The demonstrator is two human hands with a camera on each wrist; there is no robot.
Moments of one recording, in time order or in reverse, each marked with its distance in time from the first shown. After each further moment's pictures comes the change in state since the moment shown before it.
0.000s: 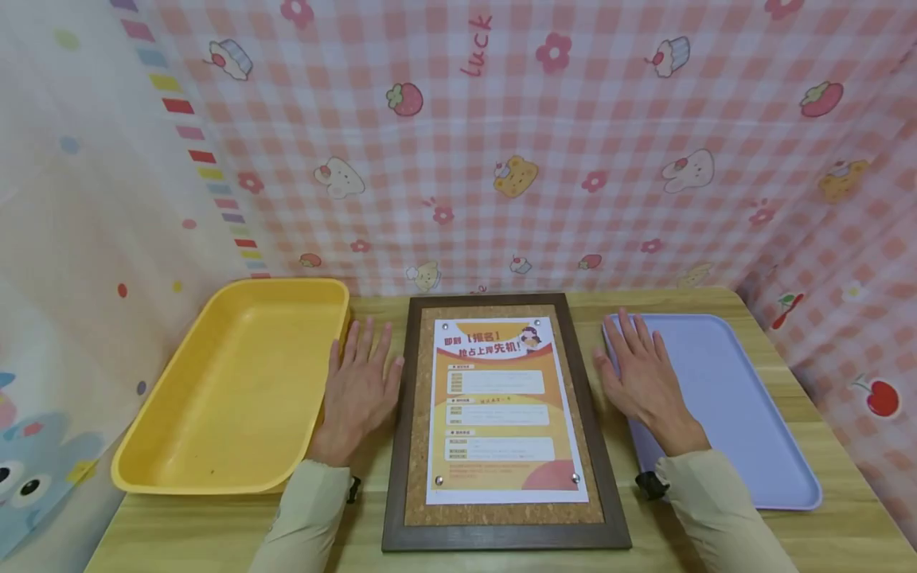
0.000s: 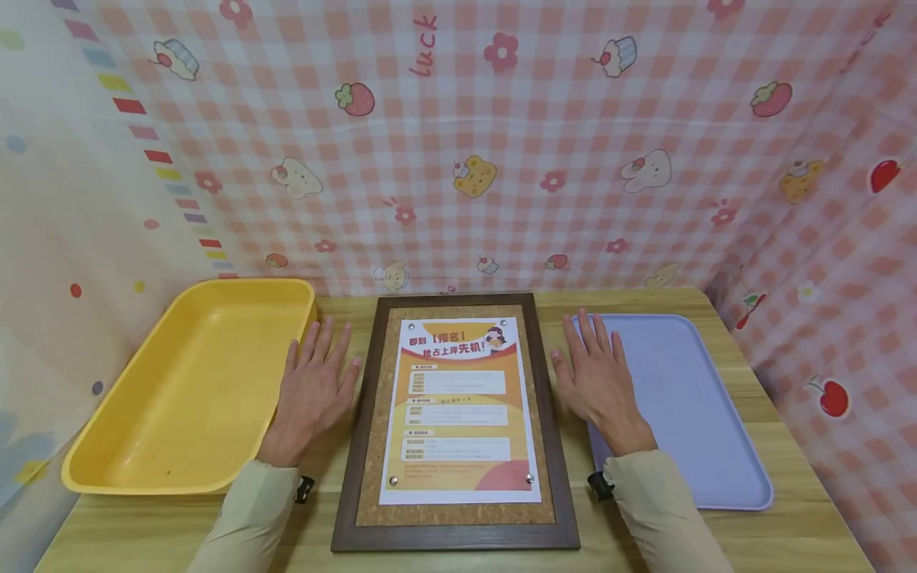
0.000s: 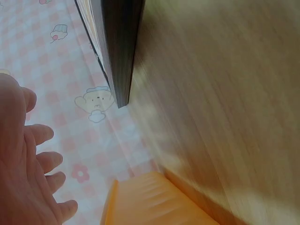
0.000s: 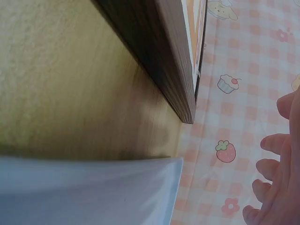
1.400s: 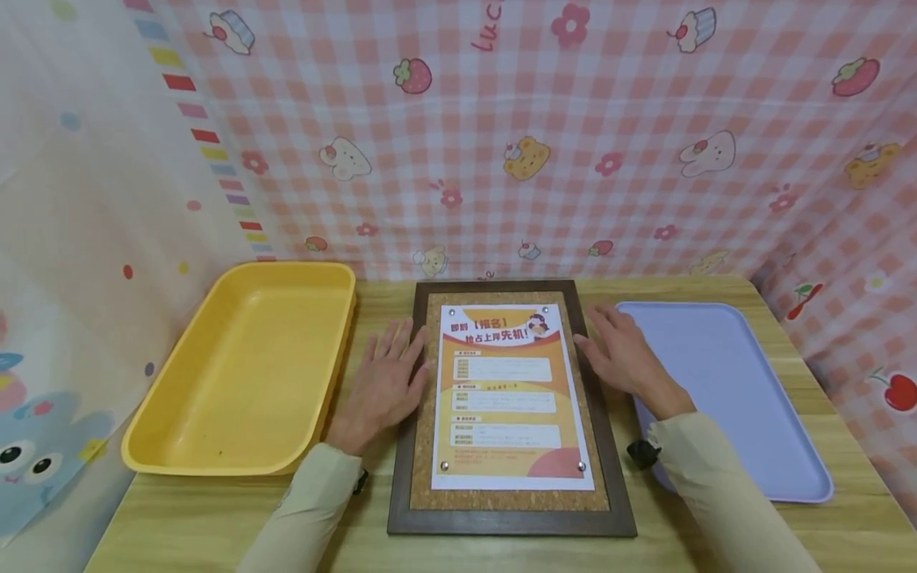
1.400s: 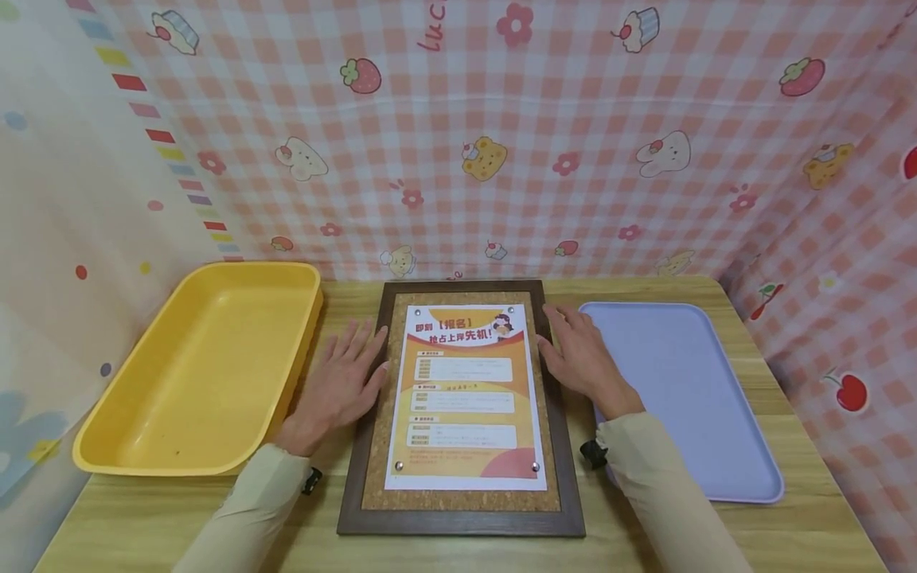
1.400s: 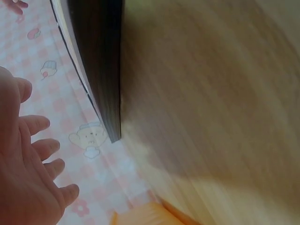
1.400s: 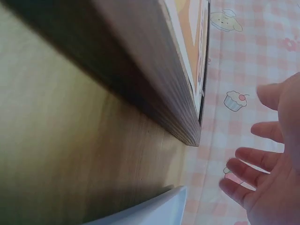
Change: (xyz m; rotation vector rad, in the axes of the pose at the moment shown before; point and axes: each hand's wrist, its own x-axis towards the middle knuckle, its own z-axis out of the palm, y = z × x) left_hand -0.002 0.015 0.013 -0.091 -0.152 0.131; right_hand 0.032 -0.007 0.014 0.176 -0.087 -0.111
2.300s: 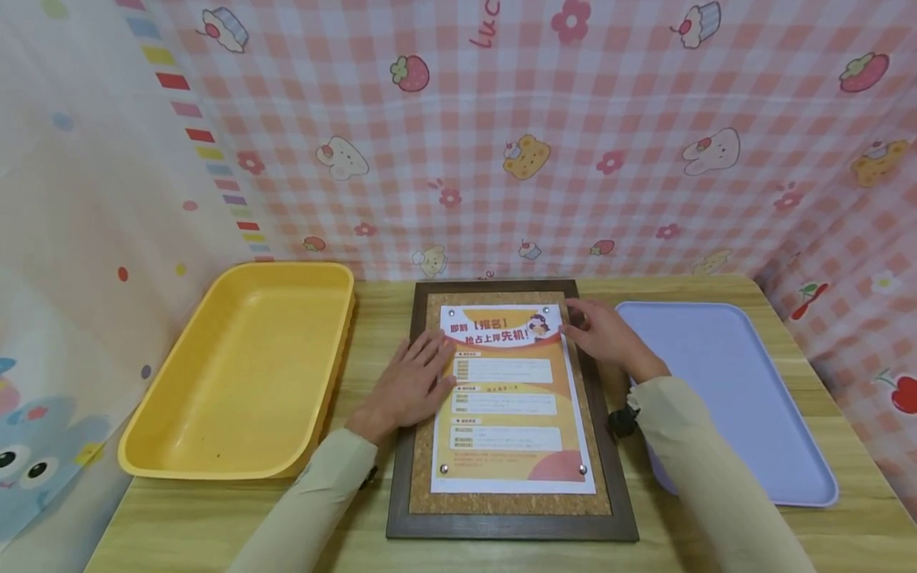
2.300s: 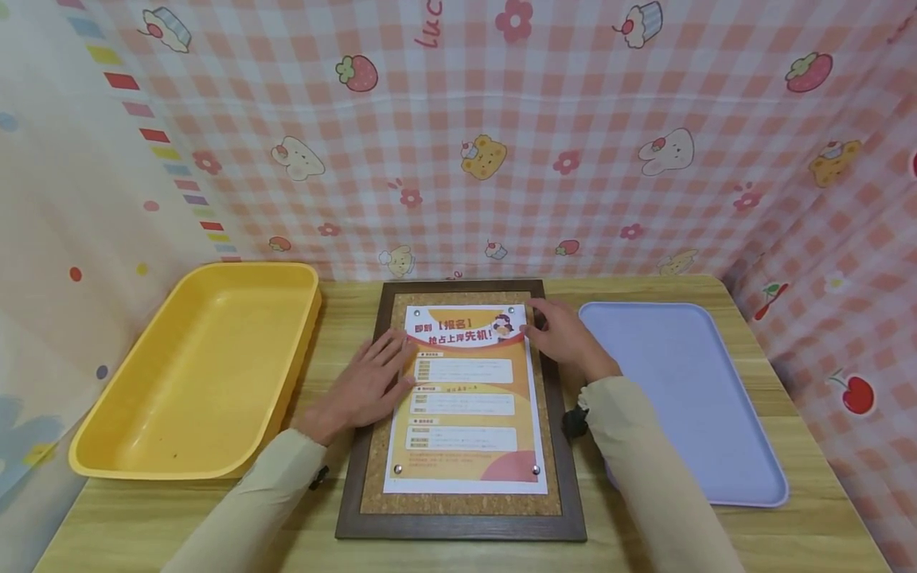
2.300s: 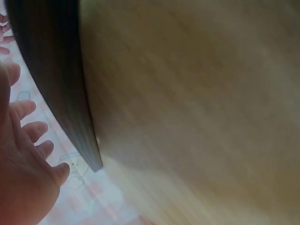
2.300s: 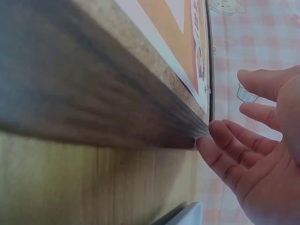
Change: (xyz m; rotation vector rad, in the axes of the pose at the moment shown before) left_hand 0.019 0.008 0.021 -0.017 -0.193 0.146; right_hand 0.049 0.008 0.010 0.132 -0.158 0.078
